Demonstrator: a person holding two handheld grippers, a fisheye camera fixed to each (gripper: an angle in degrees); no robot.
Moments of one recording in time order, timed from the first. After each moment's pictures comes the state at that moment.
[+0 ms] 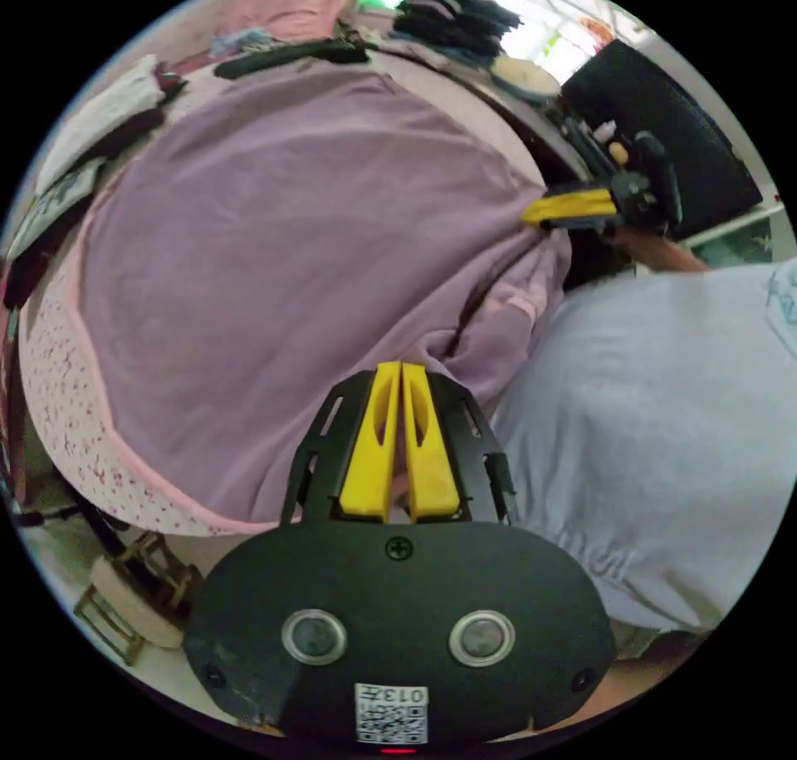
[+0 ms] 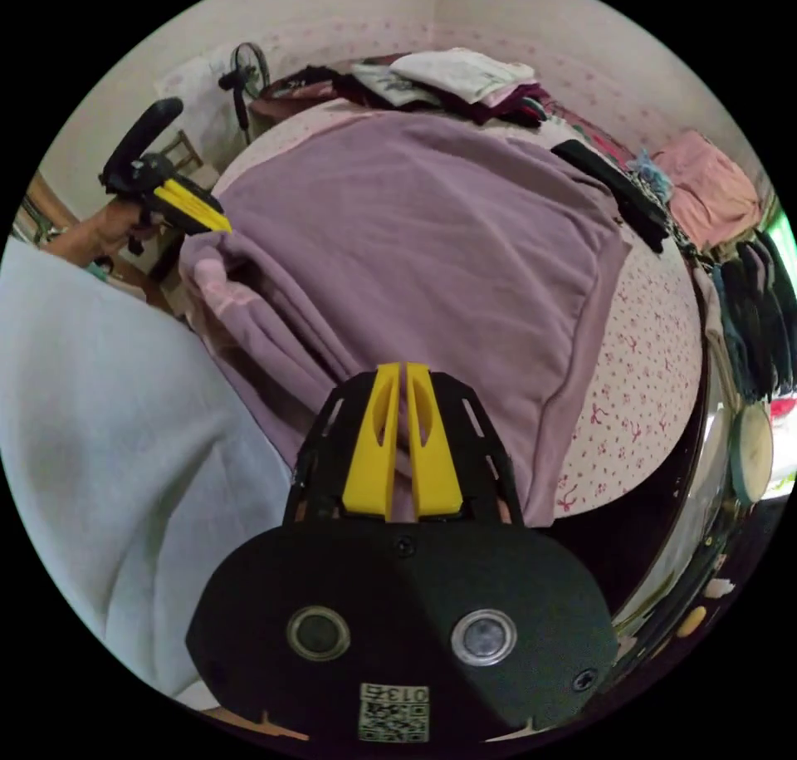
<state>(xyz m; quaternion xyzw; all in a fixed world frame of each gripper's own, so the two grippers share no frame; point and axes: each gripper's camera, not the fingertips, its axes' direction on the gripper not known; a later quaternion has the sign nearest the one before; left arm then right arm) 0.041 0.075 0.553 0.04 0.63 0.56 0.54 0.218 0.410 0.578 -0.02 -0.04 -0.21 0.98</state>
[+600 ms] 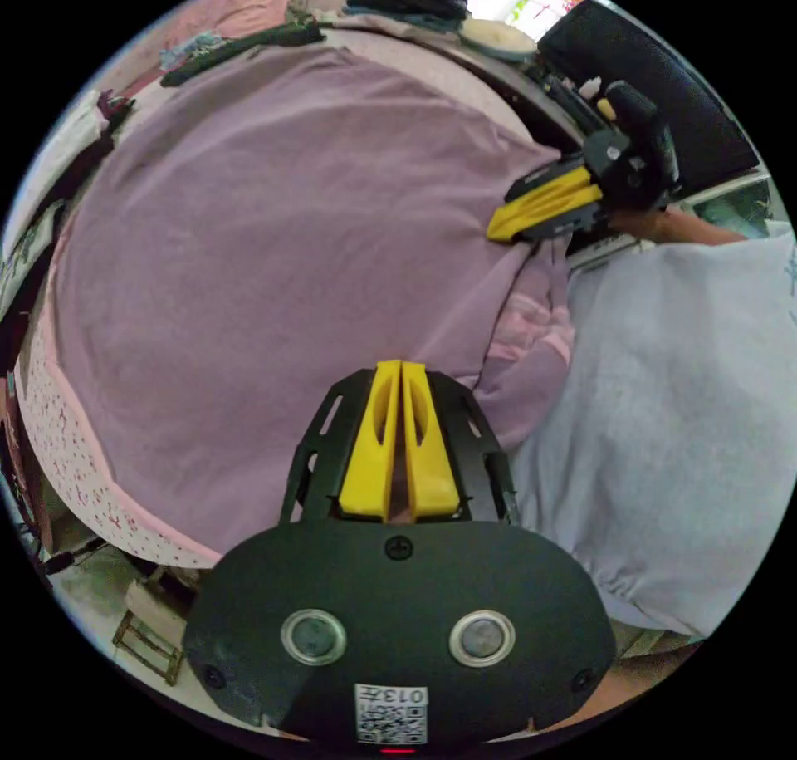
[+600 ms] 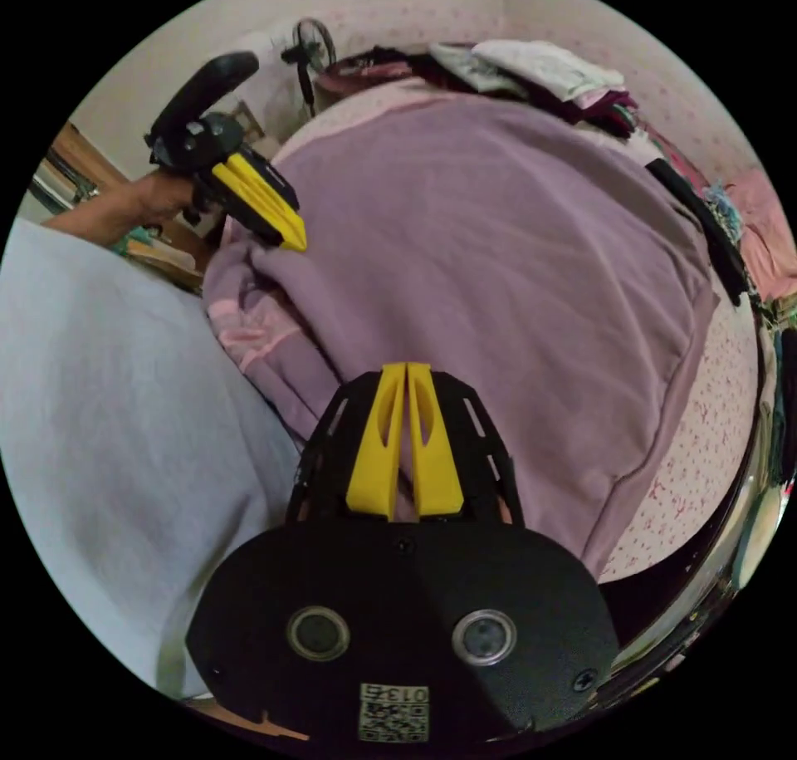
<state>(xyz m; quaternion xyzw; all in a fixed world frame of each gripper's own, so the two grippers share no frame) 0.125 0.113 0.537 0.05 0.59 0.63 0.51 0.183 0.339 0.621 -0.07 -0.12 -0.29 0.95</state>
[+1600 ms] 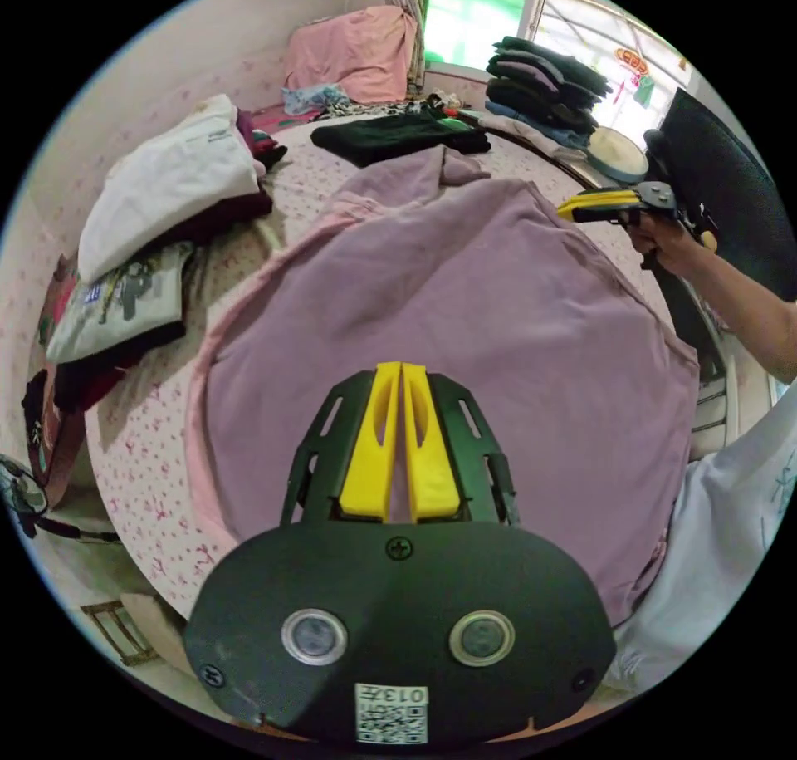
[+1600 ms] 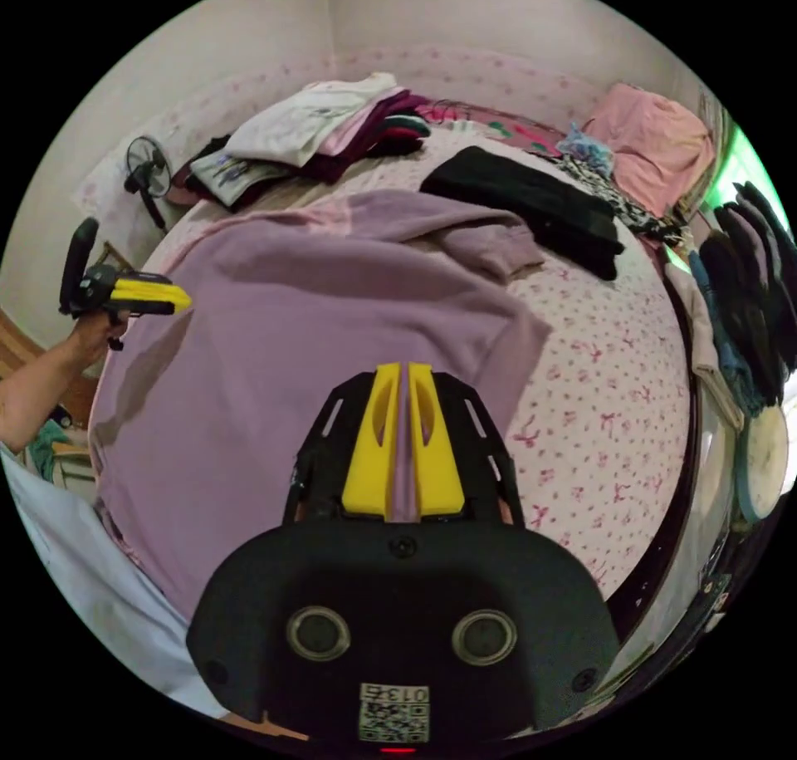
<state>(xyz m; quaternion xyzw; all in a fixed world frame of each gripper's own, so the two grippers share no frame) 0.290 -0.022 0.530 0.15 0.60 0.47 0.63 0.330 0.073 0.662 0.05 -0.04 -0.09 0.99</state>
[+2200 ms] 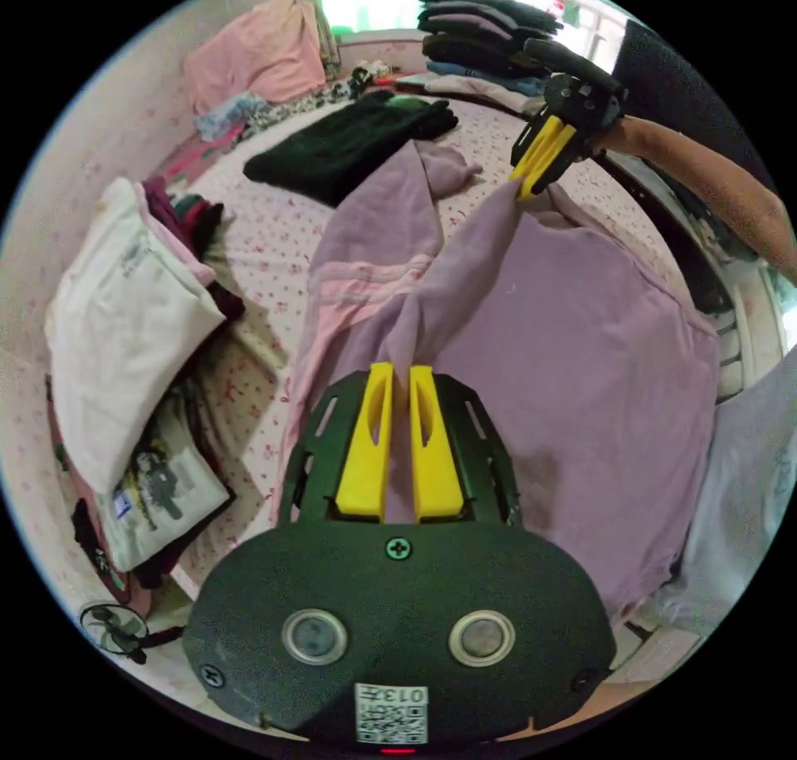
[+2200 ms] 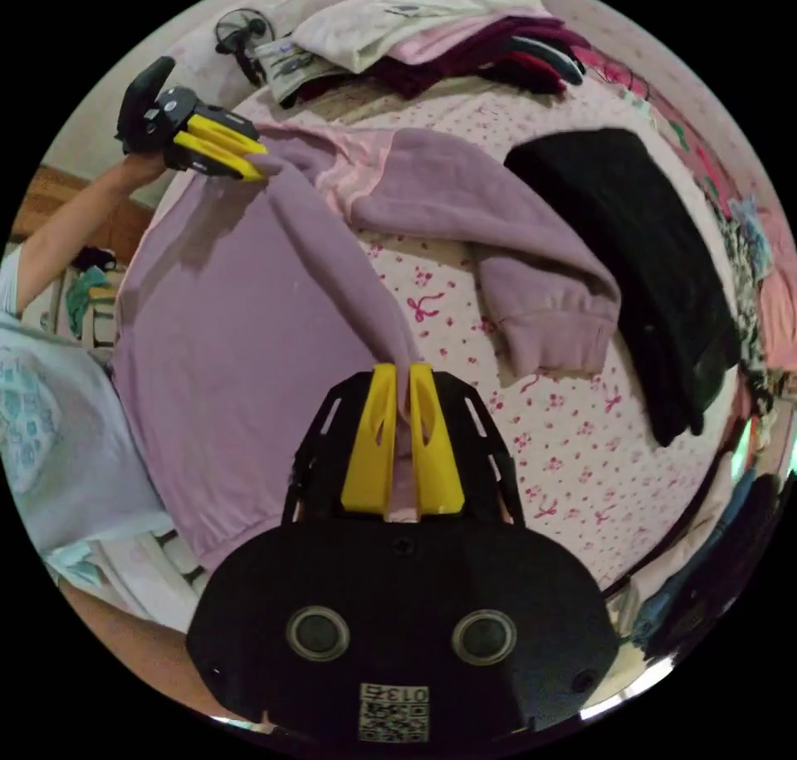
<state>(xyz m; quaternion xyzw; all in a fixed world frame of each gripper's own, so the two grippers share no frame) 0.373 -0.092 0.456 0.19 0.54 0.60 0.56 0.360 -0.064 0.713 -0.14 -0.10 -0.34 0.92</state>
